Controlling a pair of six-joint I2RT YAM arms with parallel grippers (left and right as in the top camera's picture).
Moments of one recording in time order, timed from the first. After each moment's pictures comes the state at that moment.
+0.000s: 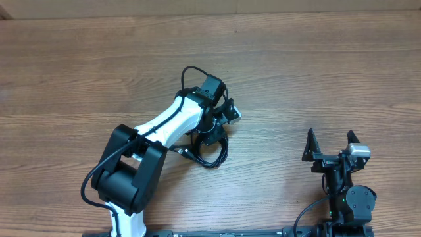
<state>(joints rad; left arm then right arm) -0.54 1.97 1.28 -0.76 0.21 0.47 -0.04 0.01 0.02 -0.03 -0.02 0.10</state>
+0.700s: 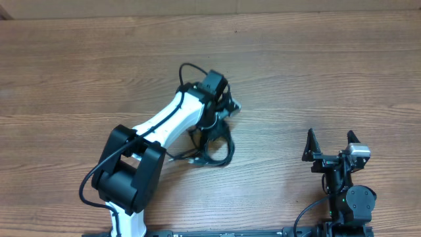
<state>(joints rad) -0.54 1.97 1.37 -0.84 0.21 0.28 -0.04 0.01 0.02 -0.03 -0.02 0.10</state>
